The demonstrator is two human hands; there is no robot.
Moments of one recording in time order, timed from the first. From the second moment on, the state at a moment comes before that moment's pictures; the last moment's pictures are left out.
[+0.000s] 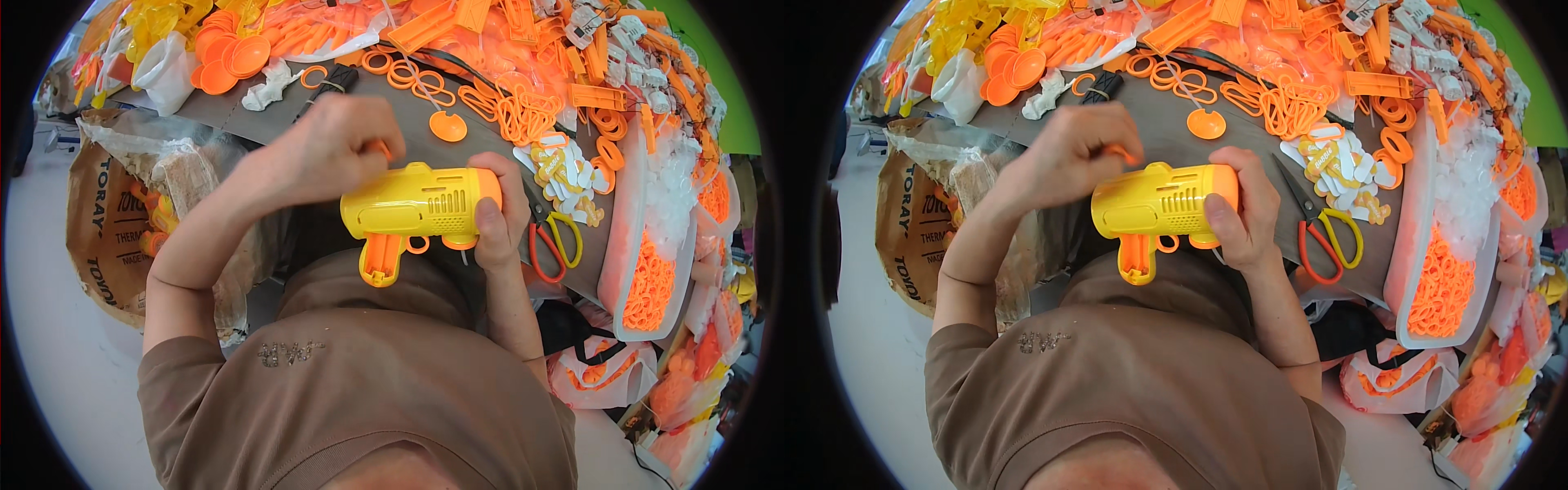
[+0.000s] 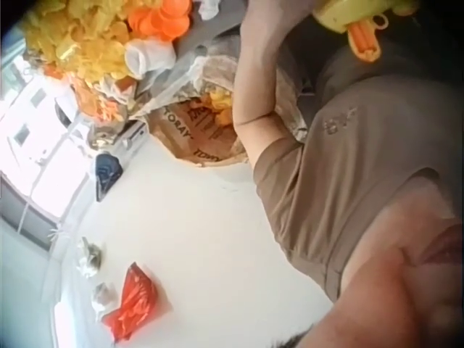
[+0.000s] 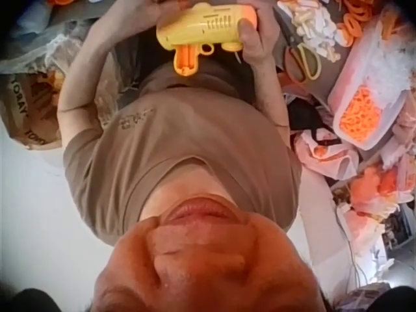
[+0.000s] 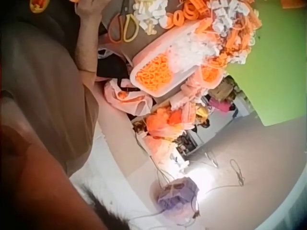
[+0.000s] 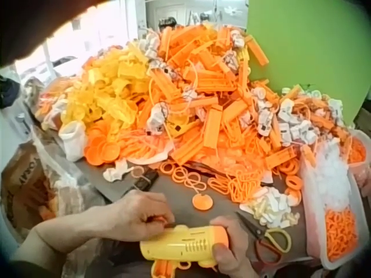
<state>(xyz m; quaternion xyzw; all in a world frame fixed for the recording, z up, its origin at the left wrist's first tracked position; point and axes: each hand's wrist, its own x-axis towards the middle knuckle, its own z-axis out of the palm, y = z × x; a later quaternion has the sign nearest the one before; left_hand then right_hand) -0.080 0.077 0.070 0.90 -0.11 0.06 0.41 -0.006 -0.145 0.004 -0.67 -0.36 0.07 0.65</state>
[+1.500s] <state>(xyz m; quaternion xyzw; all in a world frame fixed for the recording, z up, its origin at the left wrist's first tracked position) -0.105 0.051 0.017 0.90 -0.12 0.15 0.39 -0.011 -0.140 -0.020 -0.68 -0.29 0.03 0.67</state>
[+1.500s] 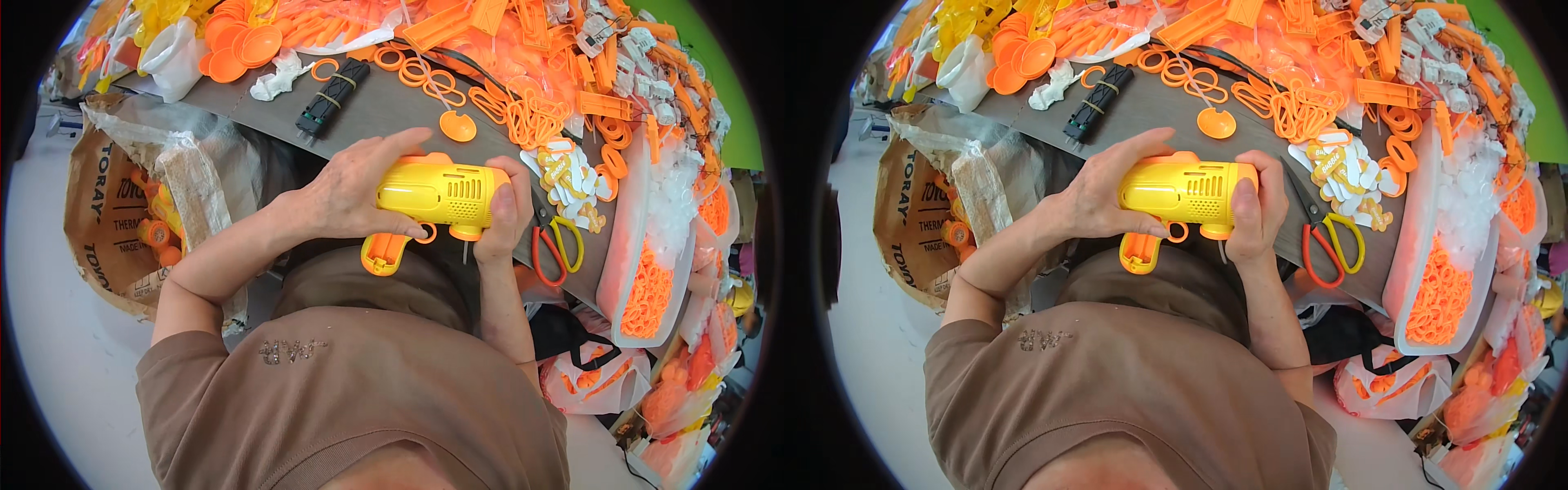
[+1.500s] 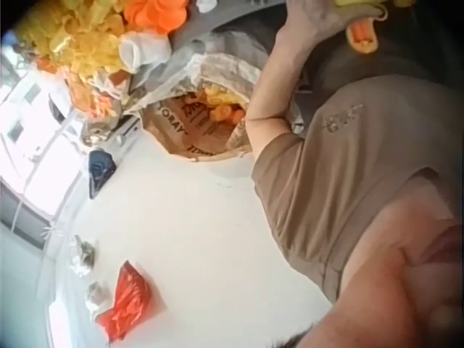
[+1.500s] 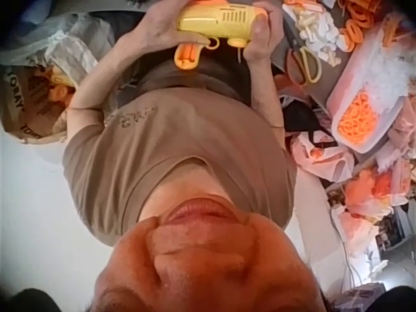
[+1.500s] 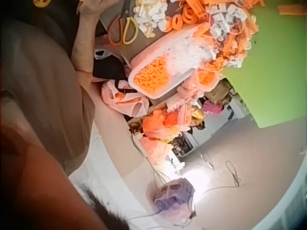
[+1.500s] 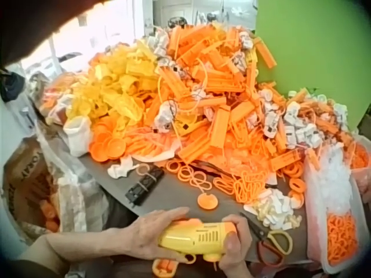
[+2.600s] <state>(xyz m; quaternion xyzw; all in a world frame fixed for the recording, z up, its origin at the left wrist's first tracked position) -0.093 0.244 0.007 0.95 0.11 0.30 -0.04 -0.009 -0.145 -0.030 -0.66 -0.23 0.02 0.71</state>
